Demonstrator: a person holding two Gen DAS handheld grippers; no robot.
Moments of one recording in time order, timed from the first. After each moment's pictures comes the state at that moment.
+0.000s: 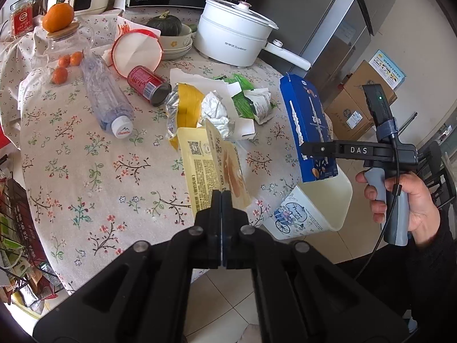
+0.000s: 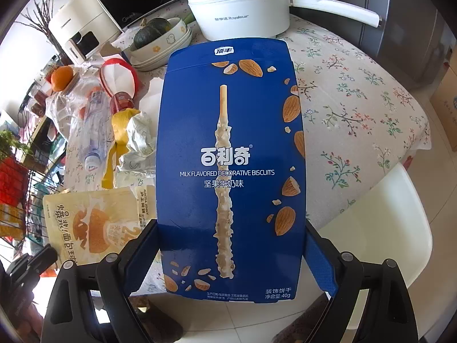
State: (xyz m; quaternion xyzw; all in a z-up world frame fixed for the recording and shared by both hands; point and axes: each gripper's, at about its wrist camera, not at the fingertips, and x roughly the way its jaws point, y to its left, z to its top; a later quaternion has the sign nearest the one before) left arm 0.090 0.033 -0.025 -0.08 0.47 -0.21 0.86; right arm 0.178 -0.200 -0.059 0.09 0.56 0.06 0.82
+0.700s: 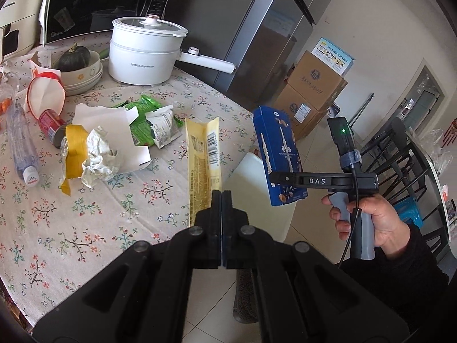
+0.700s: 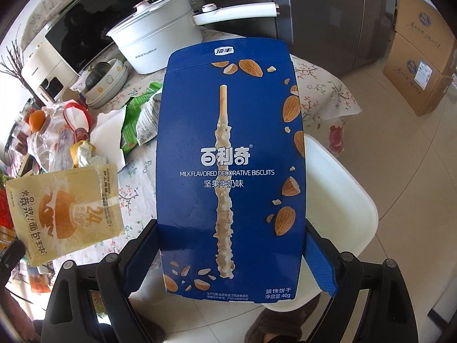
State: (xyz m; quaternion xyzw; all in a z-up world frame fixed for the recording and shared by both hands) left arm 0.093 -0.088 0.006 -0.06 0.42 -0.33 0.84; right arm 0.109 -0.347 -0.054 0.14 0.54 -0.02 0.83
